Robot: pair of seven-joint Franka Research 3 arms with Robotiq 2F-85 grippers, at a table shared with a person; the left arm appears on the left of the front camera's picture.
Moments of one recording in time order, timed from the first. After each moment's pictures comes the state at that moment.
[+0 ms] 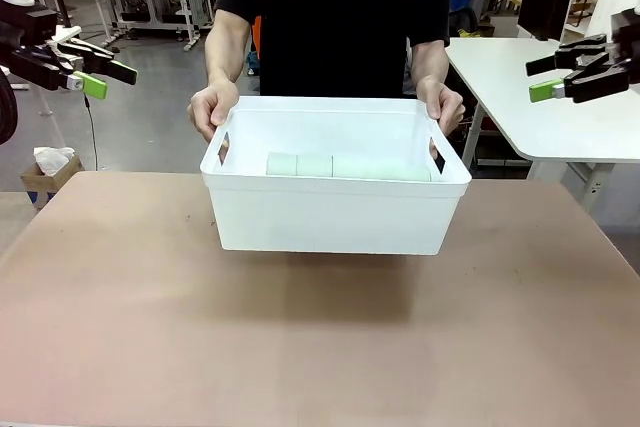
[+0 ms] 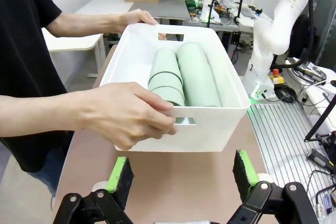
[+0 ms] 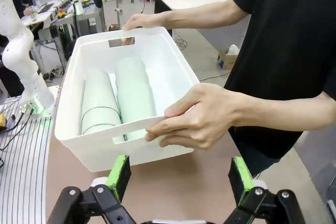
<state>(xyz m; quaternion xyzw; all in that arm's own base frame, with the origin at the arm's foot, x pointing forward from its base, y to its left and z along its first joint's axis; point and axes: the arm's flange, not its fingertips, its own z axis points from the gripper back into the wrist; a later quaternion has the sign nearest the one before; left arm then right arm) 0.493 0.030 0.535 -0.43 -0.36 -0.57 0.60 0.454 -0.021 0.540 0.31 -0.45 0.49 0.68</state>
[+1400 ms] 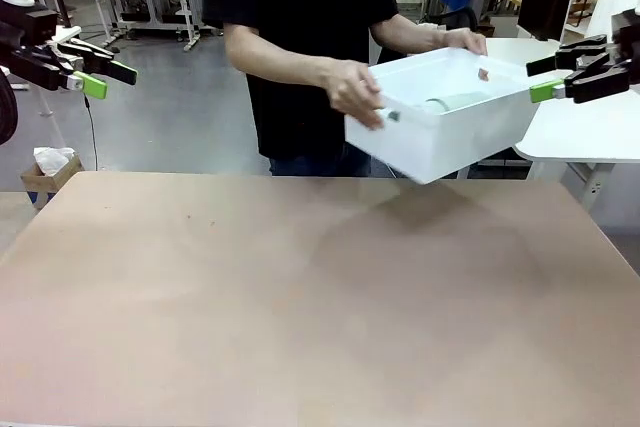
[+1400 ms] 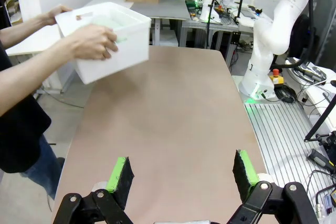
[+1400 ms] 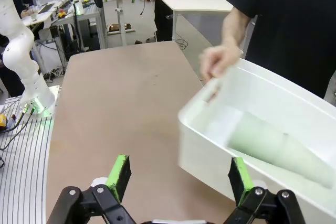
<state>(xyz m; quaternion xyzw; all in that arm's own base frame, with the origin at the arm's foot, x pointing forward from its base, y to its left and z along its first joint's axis) 0.493 0.030 0.535 -0.43 -0.36 -0.57 0.60 0.454 -0.022 0.540 0.31 -0.45 0.49 0.68</state>
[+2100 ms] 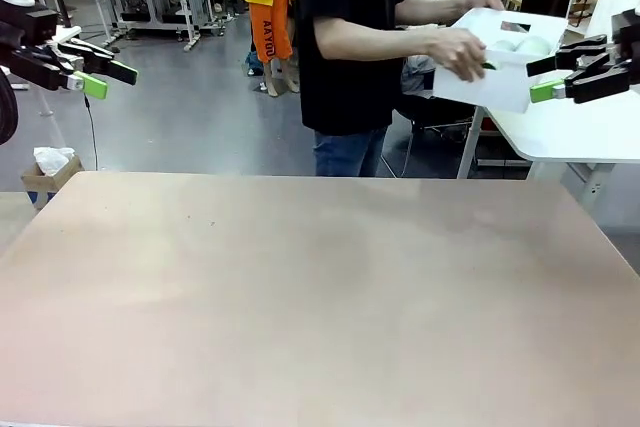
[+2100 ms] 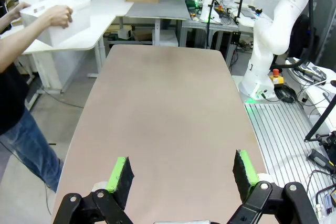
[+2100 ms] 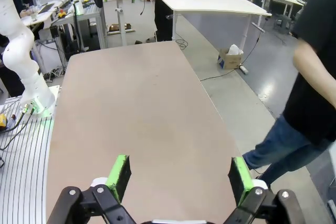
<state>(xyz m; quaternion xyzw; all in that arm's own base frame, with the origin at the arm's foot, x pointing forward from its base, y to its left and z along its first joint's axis) 0.493 0.030 0.535 -0.43 -0.36 -0.57 0.60 0.454 -0.022 0.540 0.31 -0.45 0.49 0.68</state>
